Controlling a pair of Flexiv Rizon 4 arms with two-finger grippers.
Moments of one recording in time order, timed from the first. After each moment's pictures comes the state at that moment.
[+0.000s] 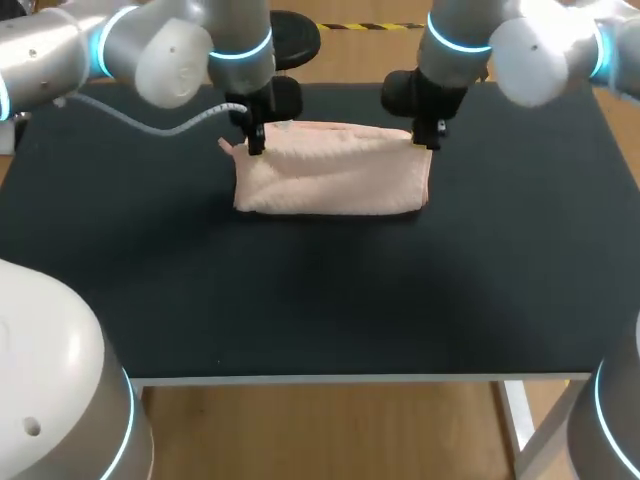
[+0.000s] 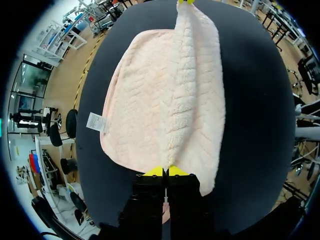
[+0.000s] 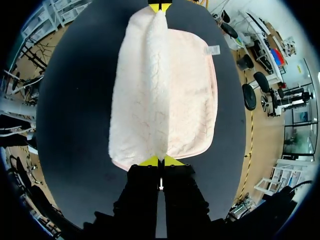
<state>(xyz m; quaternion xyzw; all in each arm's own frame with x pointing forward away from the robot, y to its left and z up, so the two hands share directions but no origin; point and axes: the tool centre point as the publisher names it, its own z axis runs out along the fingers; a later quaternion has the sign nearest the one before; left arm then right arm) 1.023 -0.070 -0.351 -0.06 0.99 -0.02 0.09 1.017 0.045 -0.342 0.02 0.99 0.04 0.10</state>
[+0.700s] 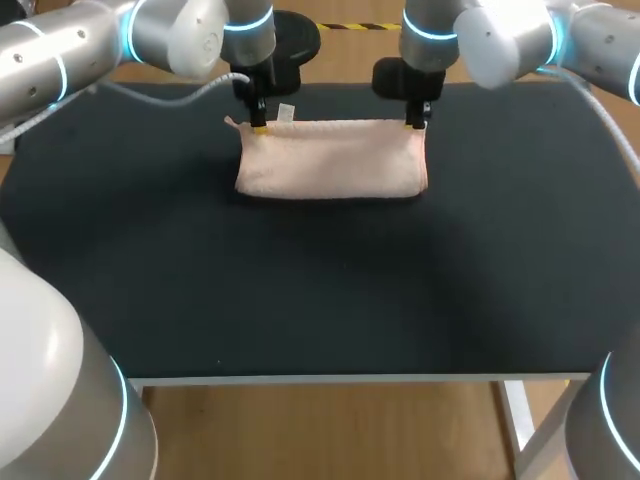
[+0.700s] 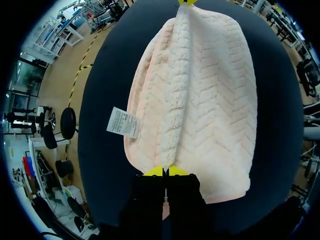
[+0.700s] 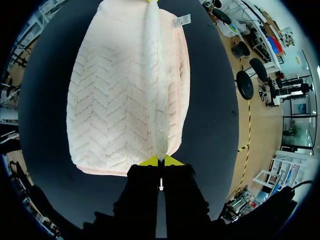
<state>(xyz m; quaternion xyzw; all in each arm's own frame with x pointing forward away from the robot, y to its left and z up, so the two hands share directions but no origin) 1.110 -0.063 -0.378 -0.06 1.00 -0.02 0.06 1.106 0.040 -0.374 0.04 0.99 0.01 0.11</state>
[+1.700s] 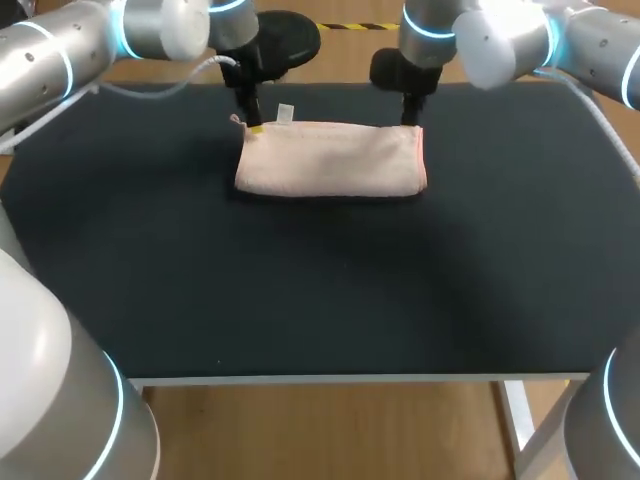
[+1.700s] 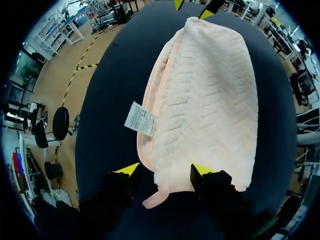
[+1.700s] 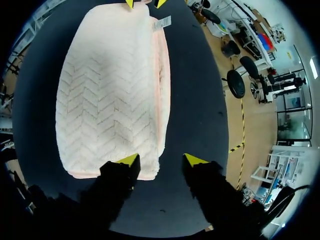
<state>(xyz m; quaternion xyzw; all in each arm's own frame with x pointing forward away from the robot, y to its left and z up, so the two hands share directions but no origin) 1.135 -0.055 -0.378 -0.07 0.99 -0.08 0.02 1.129 0.045 -0.367 0.06 0.99 0.03 0.14</state>
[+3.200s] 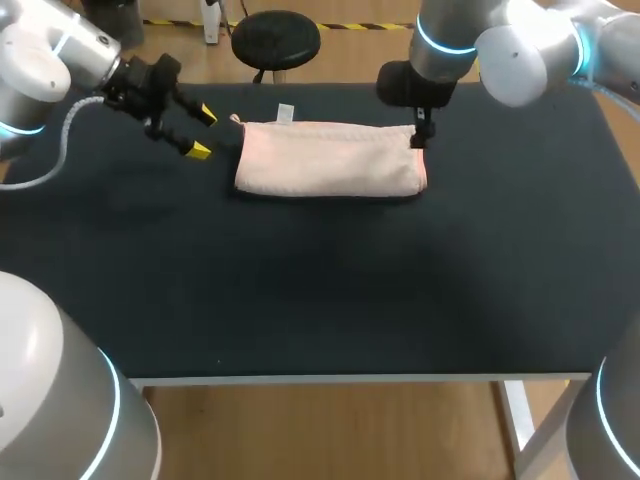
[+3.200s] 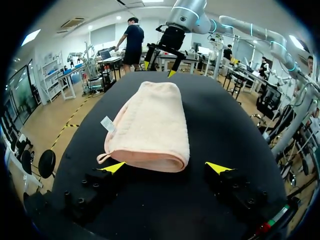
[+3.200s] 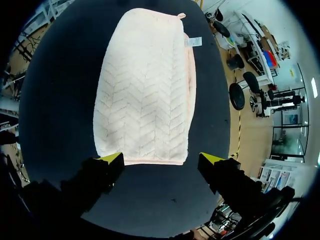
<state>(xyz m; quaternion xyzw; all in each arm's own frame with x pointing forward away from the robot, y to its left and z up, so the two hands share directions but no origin) 1.041 0.016 -0.340 0.00 0.91 -0.40 -0.02 1.067 0.043 -0.342 0.01 0.99 0.03 0.16</state>
